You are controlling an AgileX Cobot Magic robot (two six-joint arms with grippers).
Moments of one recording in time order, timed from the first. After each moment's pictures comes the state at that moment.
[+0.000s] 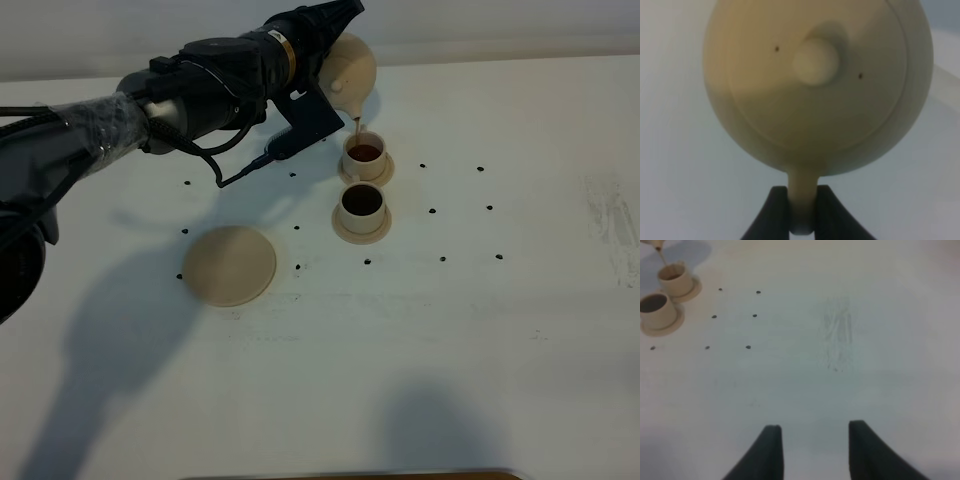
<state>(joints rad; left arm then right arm) -0.51 2.19 -1.66 1.41 0.05 0.97 0.09 0.01 -0.52 -0.08 1.12 0.07</state>
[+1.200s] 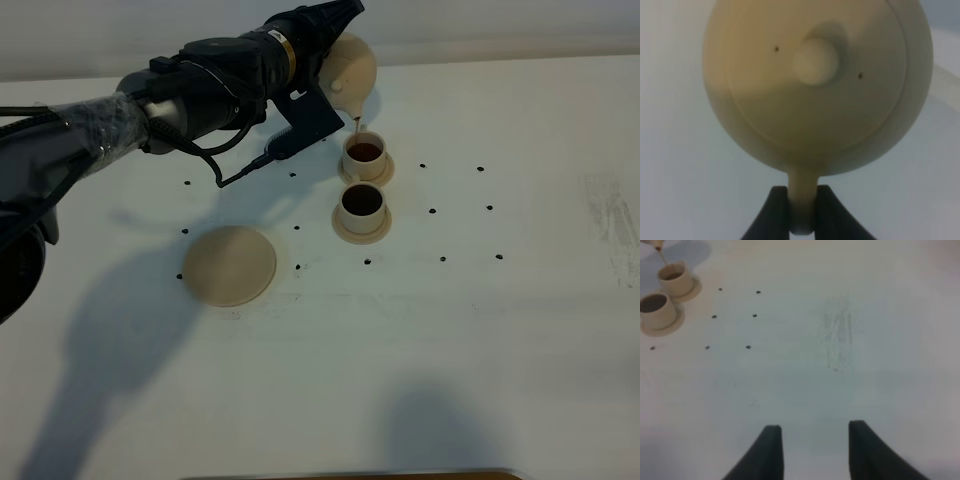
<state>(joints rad) -0.51 2.19 -1.66 1.41 0.05 0.97 0.09 0.01 -0.52 -0.08 1.12 0.07</state>
